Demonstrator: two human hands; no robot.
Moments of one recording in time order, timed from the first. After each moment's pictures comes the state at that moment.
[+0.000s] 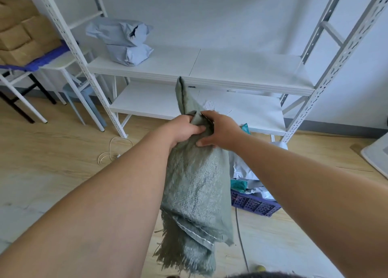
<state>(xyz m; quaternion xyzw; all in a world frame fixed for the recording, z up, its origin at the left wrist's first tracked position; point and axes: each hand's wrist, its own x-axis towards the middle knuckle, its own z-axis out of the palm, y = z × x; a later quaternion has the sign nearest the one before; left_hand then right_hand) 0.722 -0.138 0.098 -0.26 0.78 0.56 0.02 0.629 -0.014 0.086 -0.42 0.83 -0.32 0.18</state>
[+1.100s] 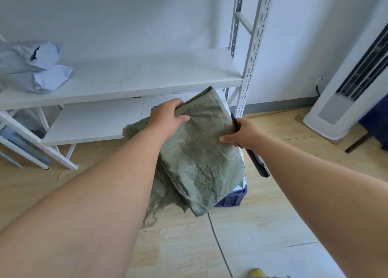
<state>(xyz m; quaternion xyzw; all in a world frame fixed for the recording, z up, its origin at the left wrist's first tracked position) 0.543 -0.016 0.108 -0.10 0.94 0.31 -0.11 0.471 0.209 0.068 -0.09 0.86 -0.45 0.22</state>
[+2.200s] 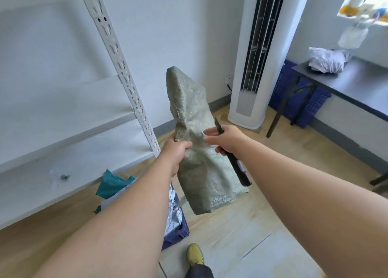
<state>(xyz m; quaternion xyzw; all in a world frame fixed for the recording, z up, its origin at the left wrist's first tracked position) 0.292 0.331 0.040 -0.18 0.70 0.68 0.12 0.290 0.501 0.075 0.11 0.79 -0.57 0.19</state>
